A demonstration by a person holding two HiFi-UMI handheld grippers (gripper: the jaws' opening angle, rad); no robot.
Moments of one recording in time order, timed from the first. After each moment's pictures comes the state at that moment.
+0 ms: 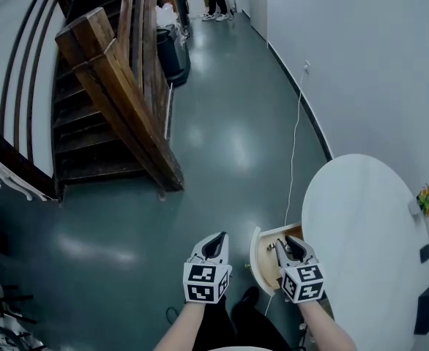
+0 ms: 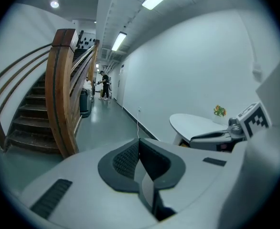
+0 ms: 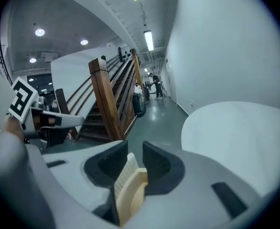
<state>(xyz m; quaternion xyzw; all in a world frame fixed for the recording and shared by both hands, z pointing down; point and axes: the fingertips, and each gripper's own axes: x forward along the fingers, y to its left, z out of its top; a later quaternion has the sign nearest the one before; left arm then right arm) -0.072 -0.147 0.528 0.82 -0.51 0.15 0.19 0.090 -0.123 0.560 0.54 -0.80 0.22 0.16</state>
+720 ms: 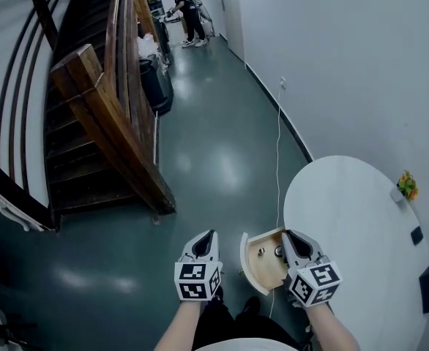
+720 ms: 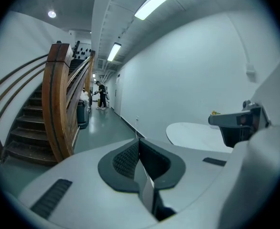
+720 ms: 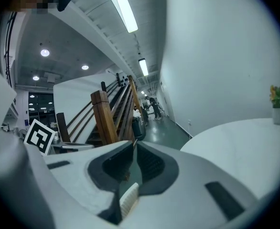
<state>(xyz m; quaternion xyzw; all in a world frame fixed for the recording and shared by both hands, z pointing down) -0.064 -0.153 0.473 0.84 -0.51 0.12 0.14 0.120 -0.101 0.436 0.57 -0.80 0.17 0.02</state>
